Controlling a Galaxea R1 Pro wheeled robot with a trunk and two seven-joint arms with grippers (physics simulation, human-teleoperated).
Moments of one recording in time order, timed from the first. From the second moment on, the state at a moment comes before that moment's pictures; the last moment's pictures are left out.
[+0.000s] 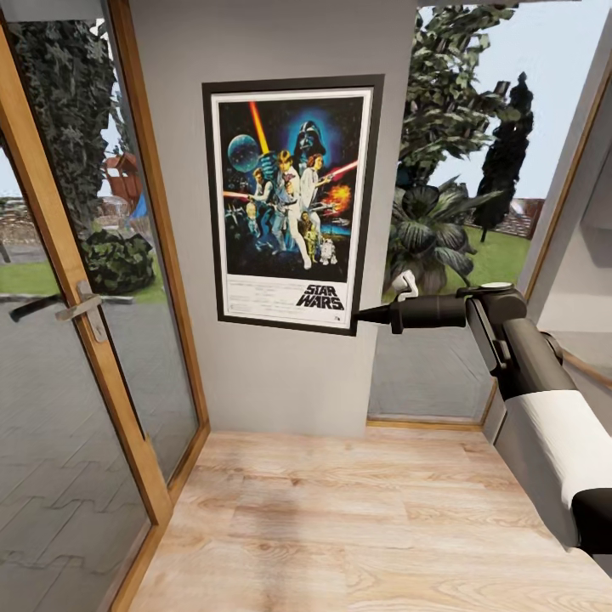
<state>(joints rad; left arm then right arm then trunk) -0.25 0.22 -0.03 -0.03 0.72 -0.35 -0.70 -1.11 -0.21 0.11 -1.12 -0.02 0.79 1.27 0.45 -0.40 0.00</state>
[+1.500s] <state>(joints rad) -0.25 0.22 -0.03 -0.03 0.72 -0.35 -0.70 -1.10 -0.21 0.12 -1.12 -0.02 0.79 1.27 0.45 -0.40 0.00</state>
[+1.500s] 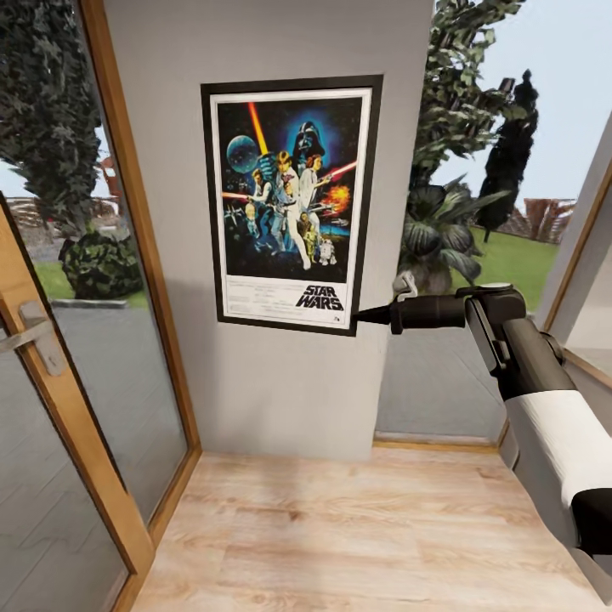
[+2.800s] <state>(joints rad) -0.25 0.22 -0.03 -0.03 0.72 -0.35 -0.70 -1.10 -0.21 0.12 -1.12 -0.02 0.79 1.27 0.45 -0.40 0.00</state>
